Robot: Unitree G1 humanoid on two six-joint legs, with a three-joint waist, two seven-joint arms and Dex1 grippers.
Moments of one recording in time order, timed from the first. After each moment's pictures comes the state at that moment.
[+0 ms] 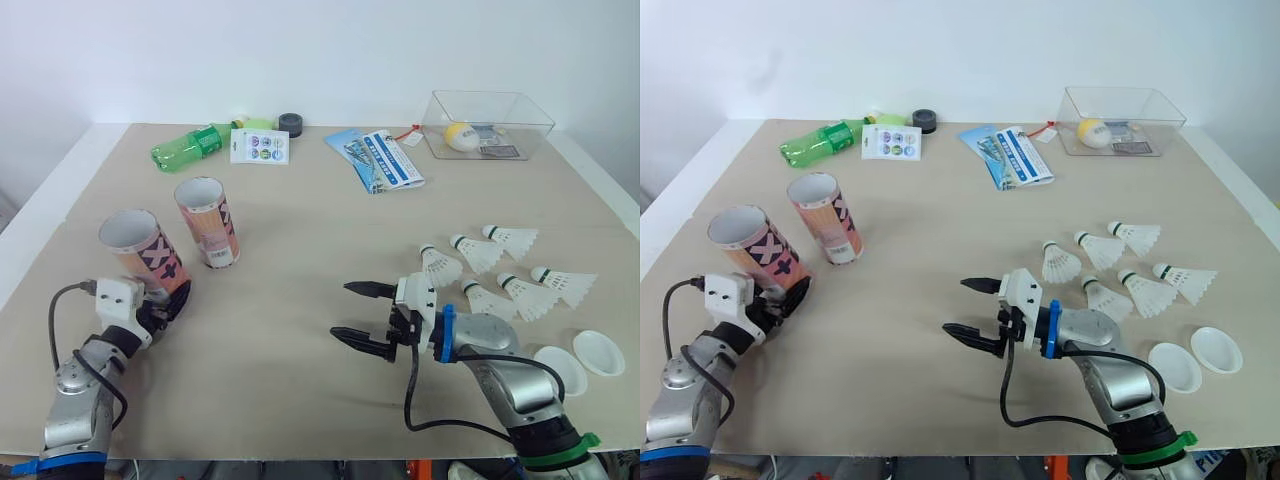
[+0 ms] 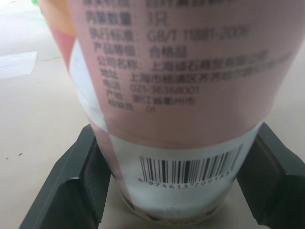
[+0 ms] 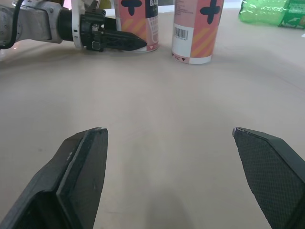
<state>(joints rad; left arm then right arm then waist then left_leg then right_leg) 0.00 0.41 0.29 0.02 -0.31 0.04 -0.51 -0.19 -0.54 0.14 -0.20 0.38 0.17 0.96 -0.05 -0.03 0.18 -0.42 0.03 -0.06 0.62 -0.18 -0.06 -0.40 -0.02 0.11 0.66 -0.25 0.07</state>
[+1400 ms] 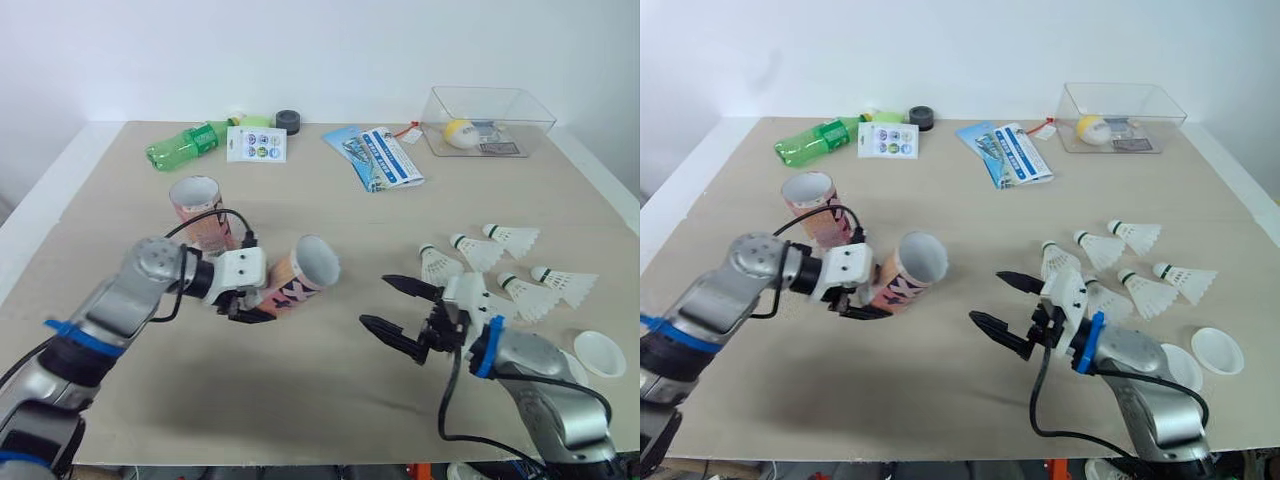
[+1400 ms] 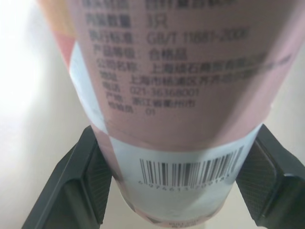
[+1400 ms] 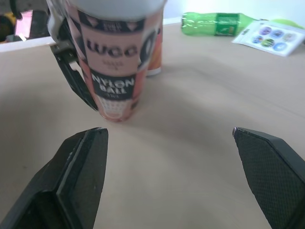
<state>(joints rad) -0.65 0.73 -0.38 -0.09 -0.08 0.39 -1.18 0.07 -0.58 -0.11 -0.47 0.54 0.30 0.82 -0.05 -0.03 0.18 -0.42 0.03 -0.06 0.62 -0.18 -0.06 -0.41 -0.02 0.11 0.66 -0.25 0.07</state>
